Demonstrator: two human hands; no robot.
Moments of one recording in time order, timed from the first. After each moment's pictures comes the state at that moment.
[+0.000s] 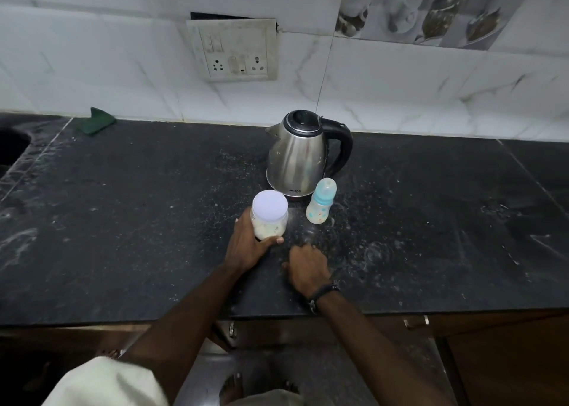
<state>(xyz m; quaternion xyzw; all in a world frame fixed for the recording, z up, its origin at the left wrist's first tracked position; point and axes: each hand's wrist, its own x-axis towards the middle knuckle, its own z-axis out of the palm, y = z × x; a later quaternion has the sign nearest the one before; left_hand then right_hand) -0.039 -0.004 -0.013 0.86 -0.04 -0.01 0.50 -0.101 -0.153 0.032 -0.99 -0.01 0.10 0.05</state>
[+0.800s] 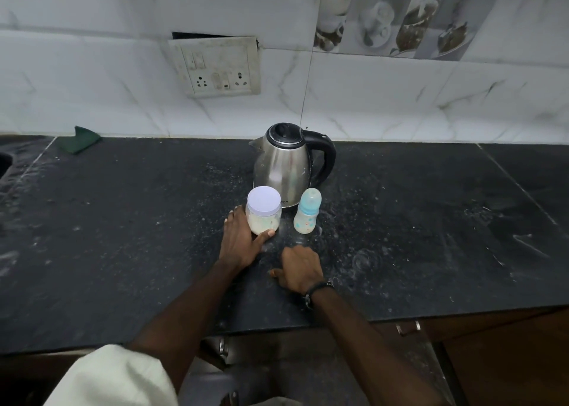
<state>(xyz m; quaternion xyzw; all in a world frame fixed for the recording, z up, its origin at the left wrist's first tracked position) -0.011 -0.022 0.002 0.94 -0.06 0.01 0.34 -0.078 -0.174 0.026 -0.99 -0.02 0.08 0.07</state>
